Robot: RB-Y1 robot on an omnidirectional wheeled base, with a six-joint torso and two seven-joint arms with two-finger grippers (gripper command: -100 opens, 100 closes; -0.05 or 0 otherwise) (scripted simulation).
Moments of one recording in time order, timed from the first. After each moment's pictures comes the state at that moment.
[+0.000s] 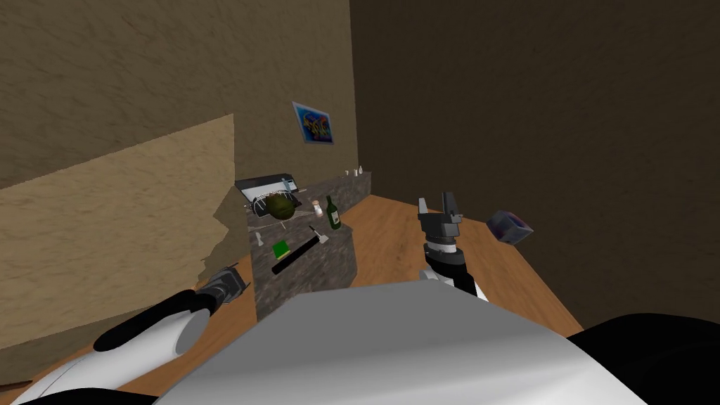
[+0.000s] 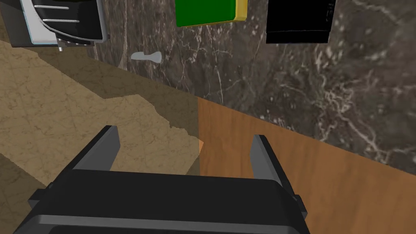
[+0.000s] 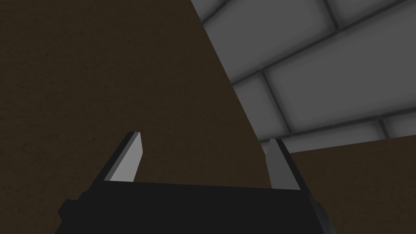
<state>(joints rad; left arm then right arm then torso) 0.64 0.44 0.60 -2.20 0.45 0.88 0.38 0.55 -0.01 0.06 -2.35 0.06 -0.65 -0.12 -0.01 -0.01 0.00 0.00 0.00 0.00</state>
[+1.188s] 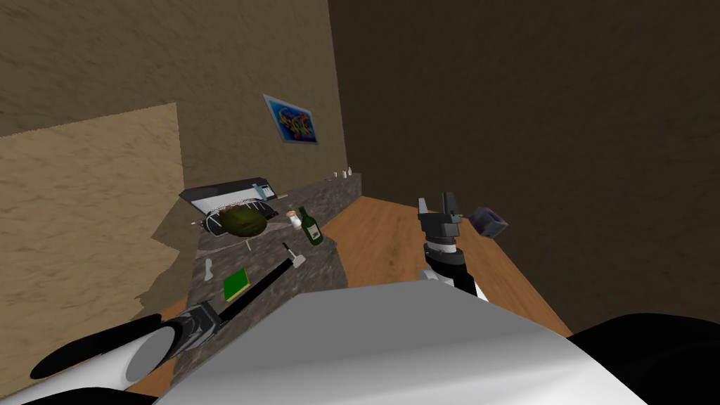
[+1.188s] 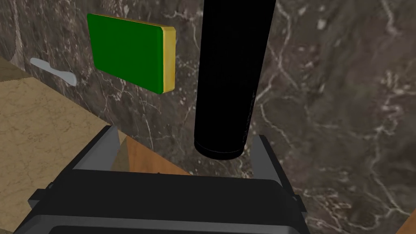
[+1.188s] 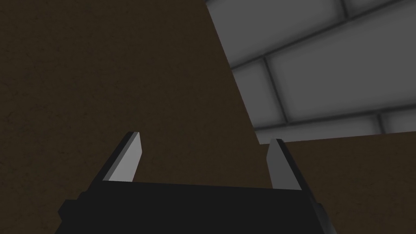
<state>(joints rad) 0.68 0.45 0.72 -2.15 0.55 1.21 0.49 0.55 -0.01 0.06 -2.35 0.06 -0.65 -0.12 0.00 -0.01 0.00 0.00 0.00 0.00</state>
